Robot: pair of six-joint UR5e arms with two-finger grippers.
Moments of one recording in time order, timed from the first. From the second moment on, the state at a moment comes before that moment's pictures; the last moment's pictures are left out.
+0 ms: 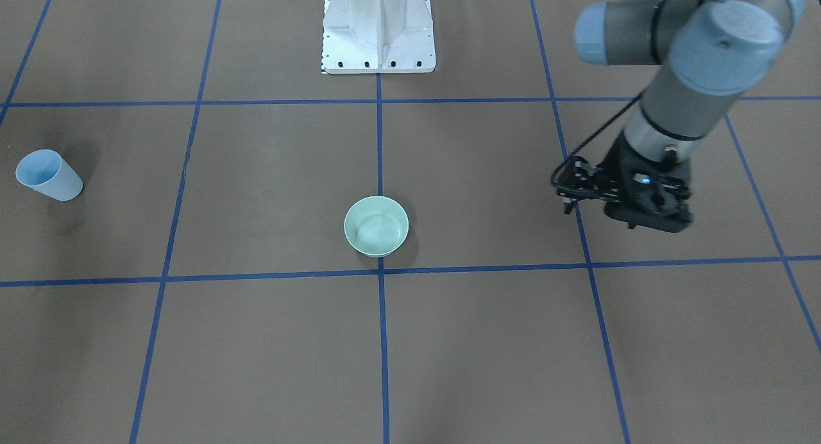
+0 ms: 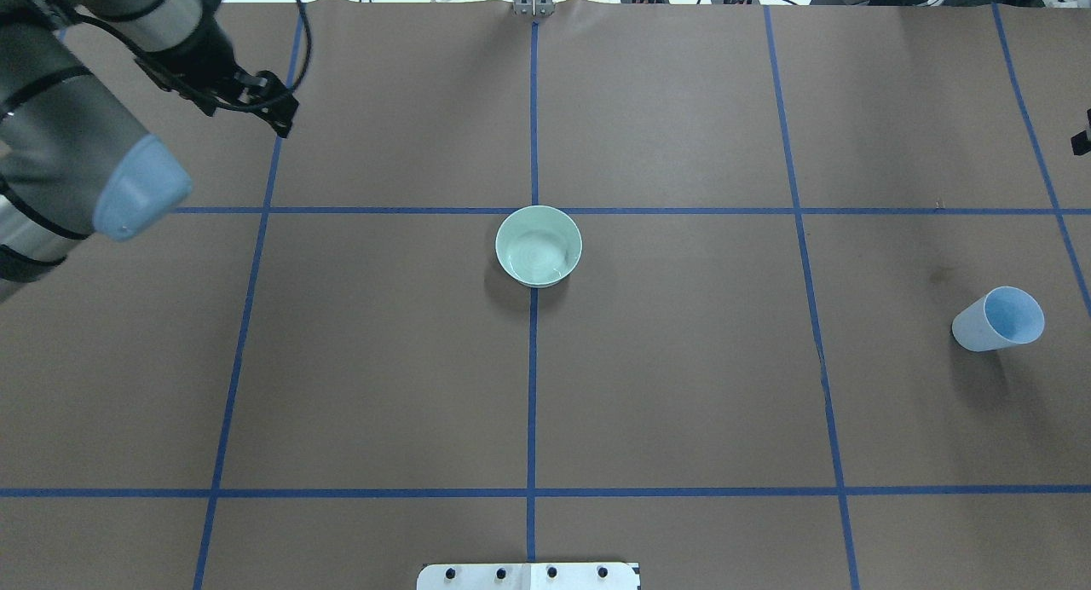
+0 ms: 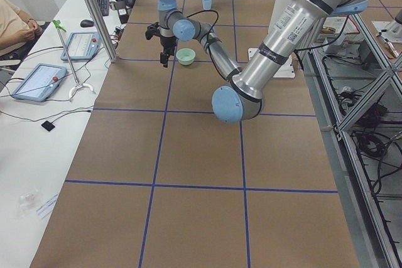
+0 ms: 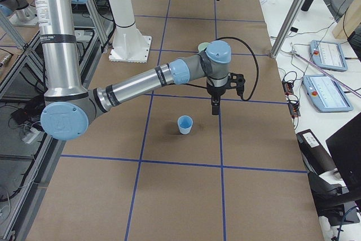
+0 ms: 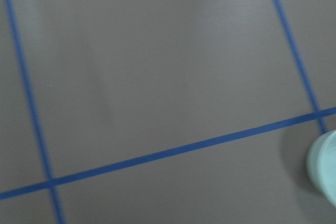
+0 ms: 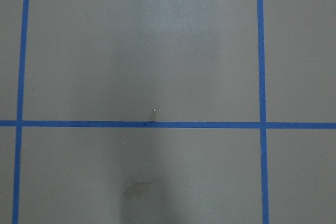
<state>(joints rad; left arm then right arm) -1.05 -2.11 -1.74 -1.44 -2.15 -0.41 1.37 -1.49 1.93 -1.66 2.31 0.46</state>
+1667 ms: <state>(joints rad) -1.43 -1.79 -1.71 -1.51 -2.31 0.01 0.43 -1.79 2.37 -1.72 1.23 1.78</state>
